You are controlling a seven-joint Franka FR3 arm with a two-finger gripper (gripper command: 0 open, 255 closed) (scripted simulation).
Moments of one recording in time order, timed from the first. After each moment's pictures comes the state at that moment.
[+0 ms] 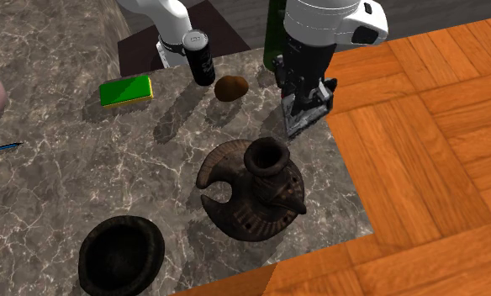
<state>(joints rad) 0.33 -0.21 -0.18 -2.19 -0.18 2.11 -1.35</state>
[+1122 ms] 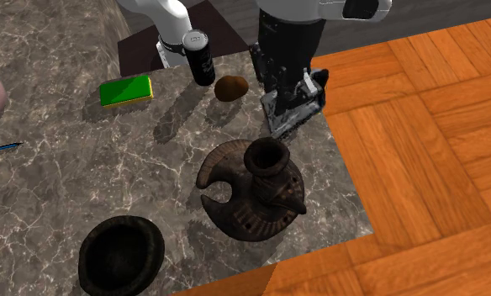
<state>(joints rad) 0.30 -0.24 -0.24 -2.06 -0.18 1.96 -1.47</state>
